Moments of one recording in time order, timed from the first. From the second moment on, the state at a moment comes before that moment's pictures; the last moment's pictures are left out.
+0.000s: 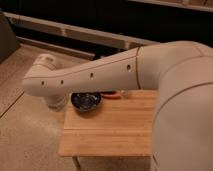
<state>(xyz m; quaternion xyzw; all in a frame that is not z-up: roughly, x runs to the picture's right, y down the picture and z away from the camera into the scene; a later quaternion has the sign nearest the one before) -0.181 0.095 0.631 -0.26 -0.02 0.04 0.96</state>
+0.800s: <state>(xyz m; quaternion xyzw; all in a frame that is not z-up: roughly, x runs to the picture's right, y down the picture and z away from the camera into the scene) -0.148 0.077 0.676 -0.27 -0.08 0.05 0.96</state>
